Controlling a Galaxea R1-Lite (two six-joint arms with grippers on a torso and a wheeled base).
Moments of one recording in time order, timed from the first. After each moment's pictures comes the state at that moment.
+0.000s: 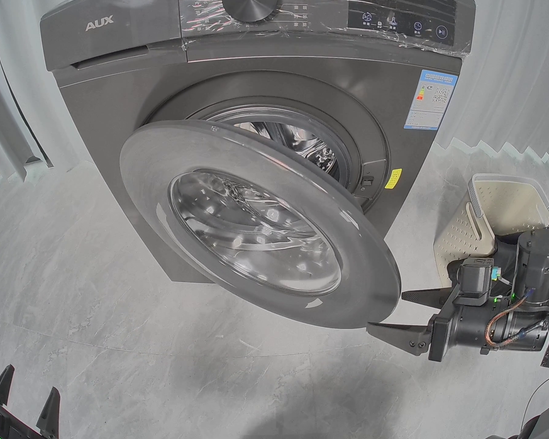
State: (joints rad) left arm 0.00 0.02 -0.02 0.00 0.00 -0.04; right arm 0.61 1.44 -0.42 -0.68 0.21 0.20
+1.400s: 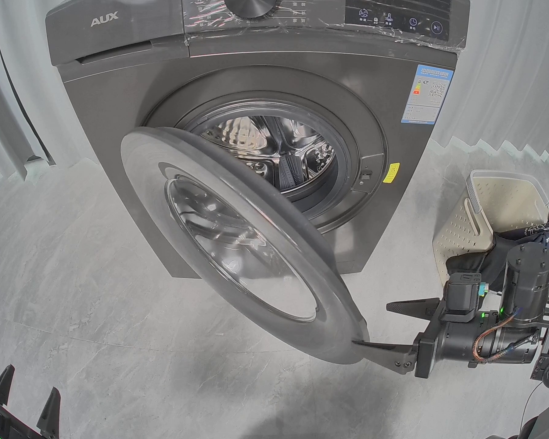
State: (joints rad) left arm 0.00 0.02 -0.02 0.01 0.00 -0.03; right arm 0.68 1.49 -0.38 -0.79 0.21 0.17
